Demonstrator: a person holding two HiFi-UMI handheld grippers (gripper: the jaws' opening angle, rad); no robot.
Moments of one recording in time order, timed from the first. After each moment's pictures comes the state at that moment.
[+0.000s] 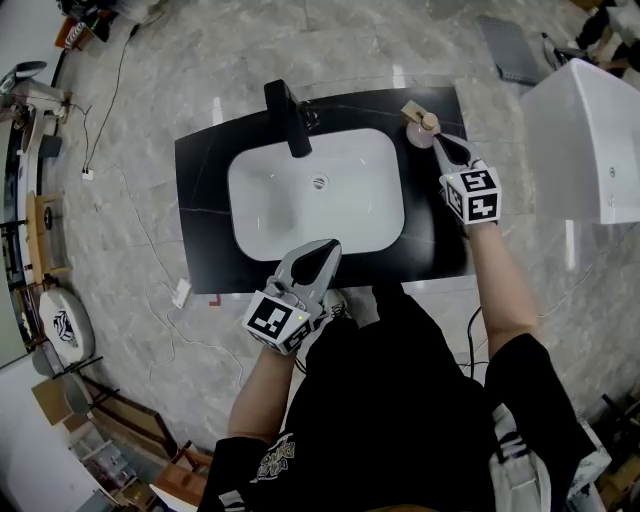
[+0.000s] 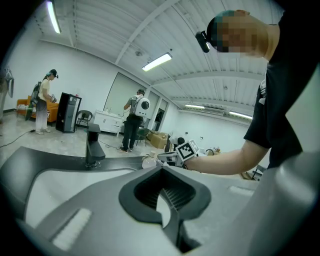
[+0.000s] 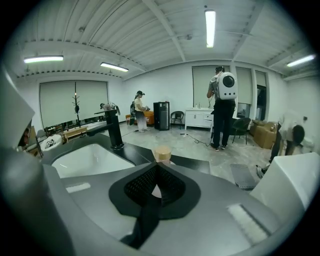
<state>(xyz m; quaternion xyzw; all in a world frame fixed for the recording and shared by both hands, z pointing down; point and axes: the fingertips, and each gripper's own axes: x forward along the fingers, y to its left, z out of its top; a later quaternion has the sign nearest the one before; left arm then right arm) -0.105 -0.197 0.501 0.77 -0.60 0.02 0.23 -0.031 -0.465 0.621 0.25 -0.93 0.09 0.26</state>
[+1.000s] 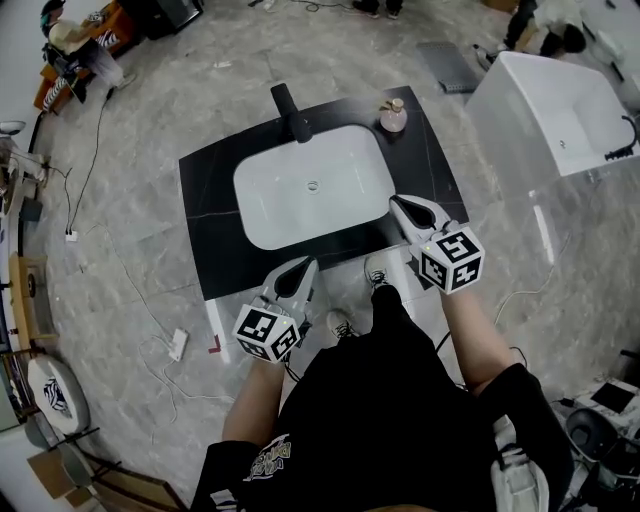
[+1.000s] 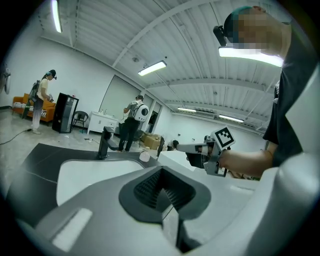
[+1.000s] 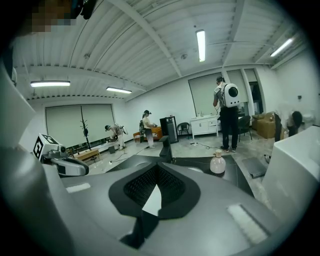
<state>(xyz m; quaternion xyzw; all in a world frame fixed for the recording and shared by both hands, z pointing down) -0.128 -0.038 0.485 0.80 -0.56 0.01 0.22 -0.021 -0.184 0.482 0.24 -0.95 0.15 0.15</state>
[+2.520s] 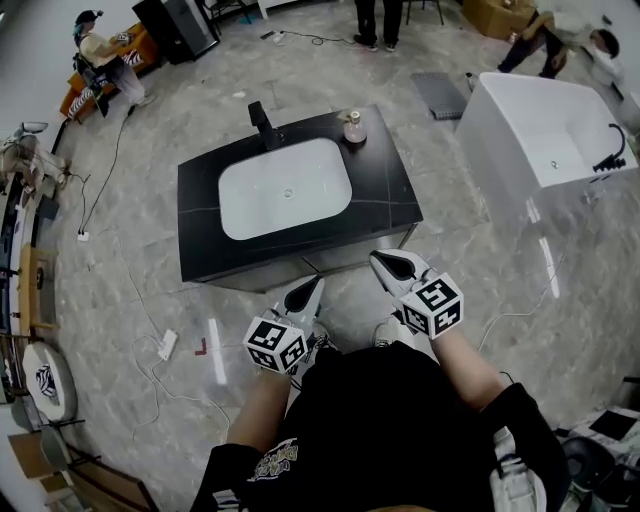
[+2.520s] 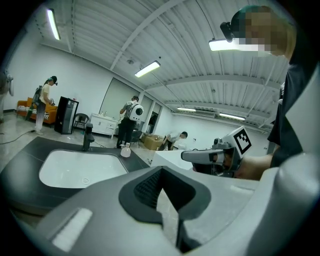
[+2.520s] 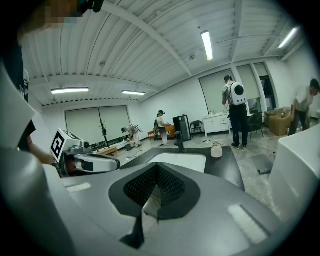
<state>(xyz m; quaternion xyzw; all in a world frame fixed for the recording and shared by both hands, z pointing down) 0.046 0.005 0.466 0.78 -0.58 0.01 0.21 0.123 -0.068 0.468 0.15 -0.96 0.15 0.15</state>
